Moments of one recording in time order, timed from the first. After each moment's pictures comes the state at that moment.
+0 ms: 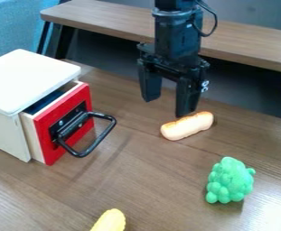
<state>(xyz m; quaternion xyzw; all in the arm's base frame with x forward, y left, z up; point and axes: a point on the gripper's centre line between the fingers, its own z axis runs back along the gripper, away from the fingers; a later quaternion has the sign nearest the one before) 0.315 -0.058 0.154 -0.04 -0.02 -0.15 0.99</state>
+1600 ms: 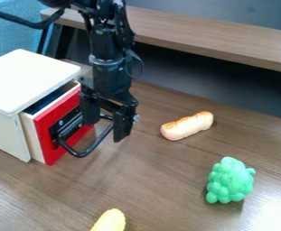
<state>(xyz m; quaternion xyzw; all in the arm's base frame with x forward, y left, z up) 0.303 0.033 0.091 0.02 -0.02 -0.06 1.00</state>
